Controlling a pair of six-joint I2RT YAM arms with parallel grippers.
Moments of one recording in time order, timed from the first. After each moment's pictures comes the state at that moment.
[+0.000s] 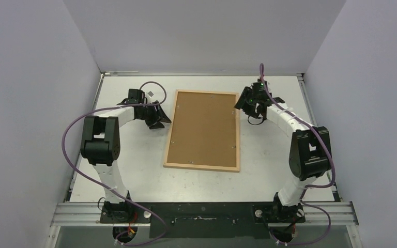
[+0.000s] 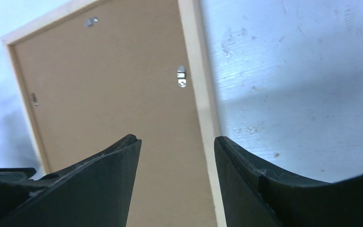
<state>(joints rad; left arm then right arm) -0.08 1.92 1.22 -0.33 0.57 -0.55 0.23 1.72 1.25 -0.32 -0.02 0.65</state>
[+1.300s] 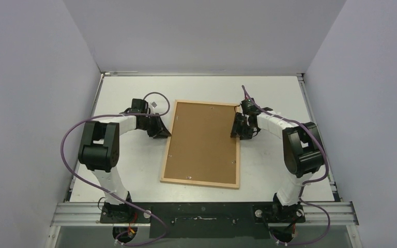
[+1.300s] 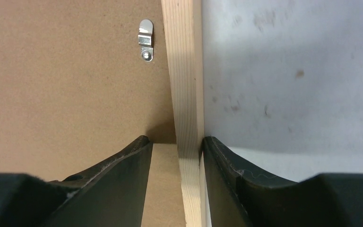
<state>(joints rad) -0.12 1.88 1.07 -0.28 0.56 -0.55 0.31 1.81 1.13 -0.47 -0.10 0.54</state>
